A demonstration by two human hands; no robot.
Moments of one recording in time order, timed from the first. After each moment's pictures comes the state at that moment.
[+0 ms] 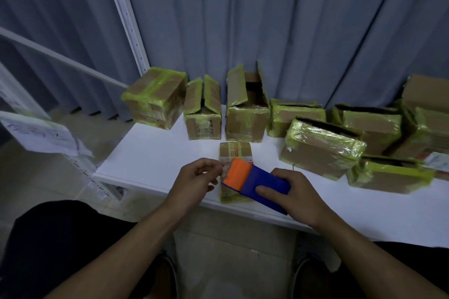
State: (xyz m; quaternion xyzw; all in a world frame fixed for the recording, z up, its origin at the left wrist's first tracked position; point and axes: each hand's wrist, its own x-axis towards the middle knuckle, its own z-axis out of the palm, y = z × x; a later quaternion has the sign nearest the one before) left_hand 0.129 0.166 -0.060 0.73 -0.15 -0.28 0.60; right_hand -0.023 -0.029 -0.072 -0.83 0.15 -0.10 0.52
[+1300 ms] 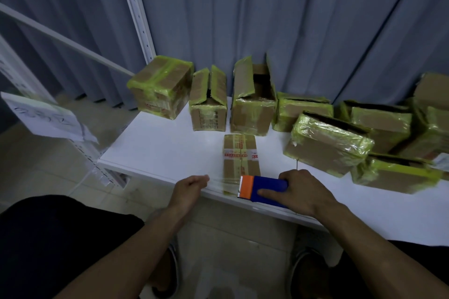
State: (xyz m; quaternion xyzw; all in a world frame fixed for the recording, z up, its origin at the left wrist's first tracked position) left_hand 0.148 0.180 -0.163 0.75 0.02 -0.27 0.60; right_hand -0.013 -0.051 -0.096 -0.95 0.22 0.05 0.23
